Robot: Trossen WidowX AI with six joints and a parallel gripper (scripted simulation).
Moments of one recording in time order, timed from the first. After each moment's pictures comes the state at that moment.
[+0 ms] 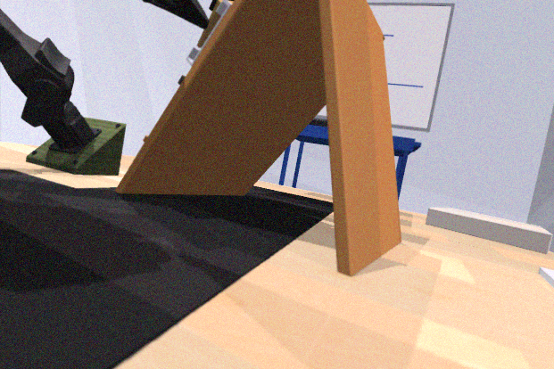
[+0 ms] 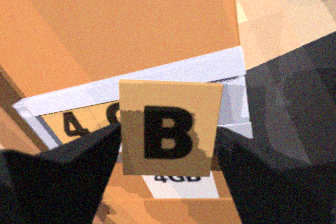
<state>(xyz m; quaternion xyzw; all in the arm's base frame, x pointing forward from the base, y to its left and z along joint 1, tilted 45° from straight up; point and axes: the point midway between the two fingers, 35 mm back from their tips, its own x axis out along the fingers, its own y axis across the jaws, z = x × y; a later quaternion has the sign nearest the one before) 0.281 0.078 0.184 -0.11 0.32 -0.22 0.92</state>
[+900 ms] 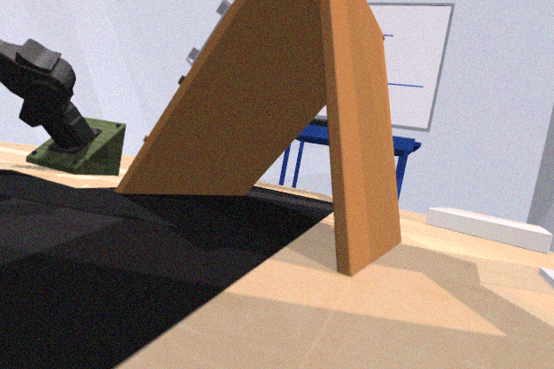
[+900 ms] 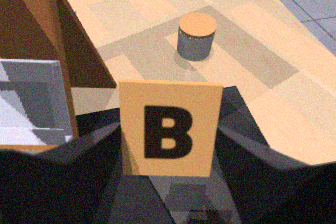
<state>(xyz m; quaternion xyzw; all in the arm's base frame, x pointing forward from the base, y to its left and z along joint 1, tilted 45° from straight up) 0.229 -0.007 0.264 -0.31 0.25 -0.25 0.89</state>
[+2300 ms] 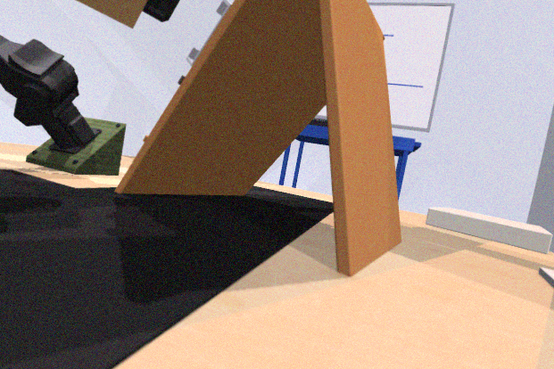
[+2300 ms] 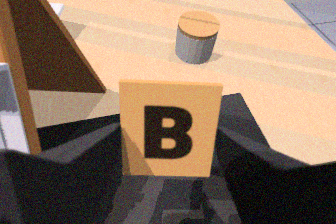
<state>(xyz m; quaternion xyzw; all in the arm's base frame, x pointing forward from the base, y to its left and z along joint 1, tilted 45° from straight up) 0.263 -0.039 0.251 -0.32 0.24 -0.25 0.88</state>
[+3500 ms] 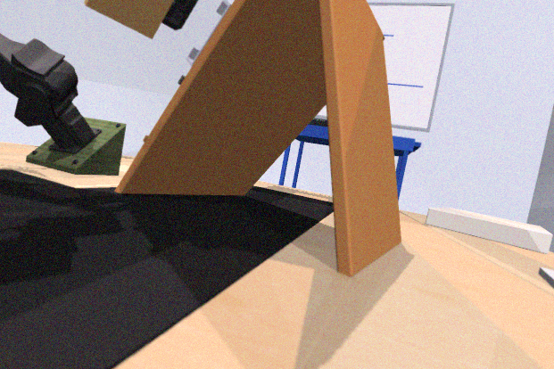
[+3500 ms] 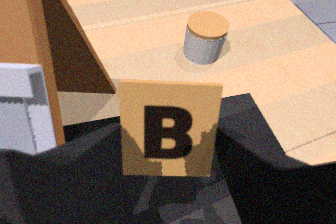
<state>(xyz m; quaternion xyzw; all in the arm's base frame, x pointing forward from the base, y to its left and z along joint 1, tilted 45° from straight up) 0.269 -0.027 0.239 -0.32 0.24 -0.25 0.88</state>
